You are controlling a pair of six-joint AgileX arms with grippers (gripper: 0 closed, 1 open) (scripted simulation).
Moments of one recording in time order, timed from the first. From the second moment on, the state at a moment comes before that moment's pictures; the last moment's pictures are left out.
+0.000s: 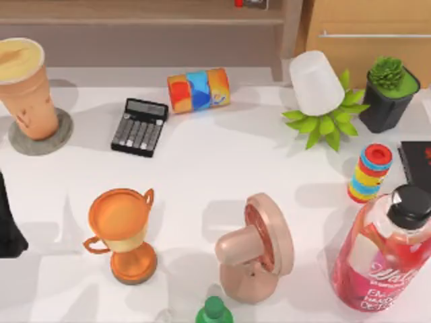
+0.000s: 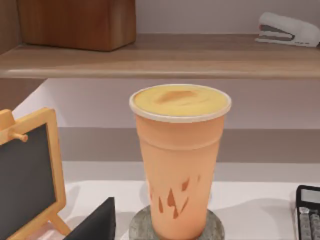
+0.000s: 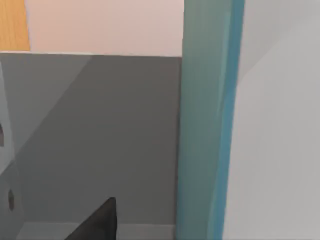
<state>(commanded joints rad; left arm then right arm) 0.00 0.00 0.00 0.00 0.00 0.00 -0.40 2.10 1.54 0.56 -0.37 -0.01</state>
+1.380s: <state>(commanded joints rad) 0.00 0.00 0.00 0.00 0.00 0.00 -0.40 2.08 1.53 0.56 -0.37 -0.01</state>
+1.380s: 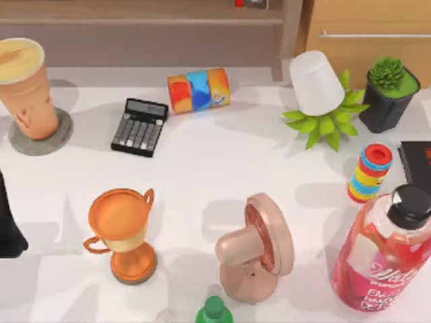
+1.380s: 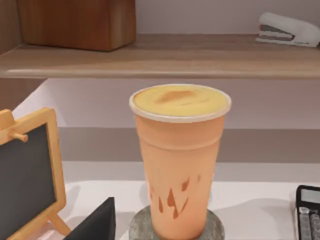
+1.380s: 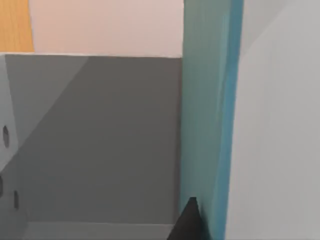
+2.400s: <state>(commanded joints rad) 0.00 0.00 0.00 0.00 0.00 0.00 -0.39 1.71 1.10 0.76 -0.26 0.48</state>
